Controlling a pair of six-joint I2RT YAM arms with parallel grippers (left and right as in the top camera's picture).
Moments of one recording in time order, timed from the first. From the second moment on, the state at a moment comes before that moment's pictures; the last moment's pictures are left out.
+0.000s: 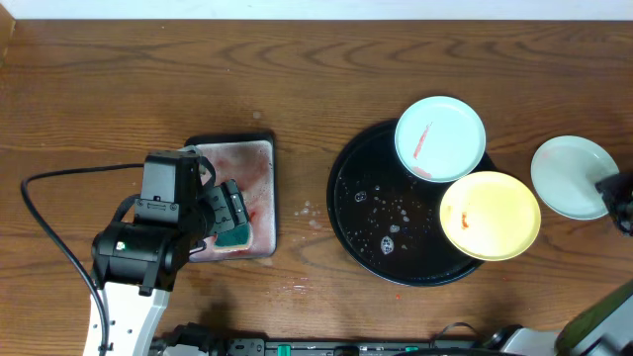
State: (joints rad) left arm -0.15 0.99 1.02 -1.08 0.03 -0.46; right arm -0.73 1.51 0.95 -0.40 -0.20 0.41
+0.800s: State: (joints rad) left arm -0.15 0.99 1.02 -1.08 0.03 -0.46; right arm -0.36 1.25 0.67 -0.64 0.09 0.36
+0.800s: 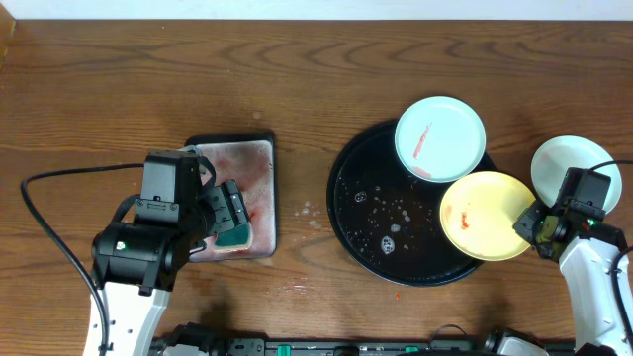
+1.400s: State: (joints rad) left arm -0.15 0.99 1.02 -1.08 0.03 -0.46; right arm -0.33 0.98 0.75 -0.88 -0.05 0.35
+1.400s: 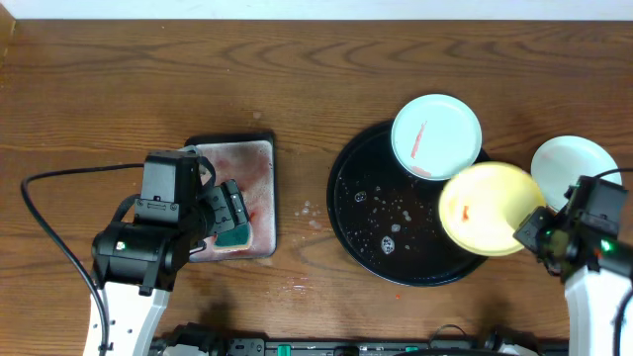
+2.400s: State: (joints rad) left arm -0.15 1.00 1.02 -1.08 0.03 -0.46; right arm 0.25 1.33 0.84 -0.71 -0.12 0.21
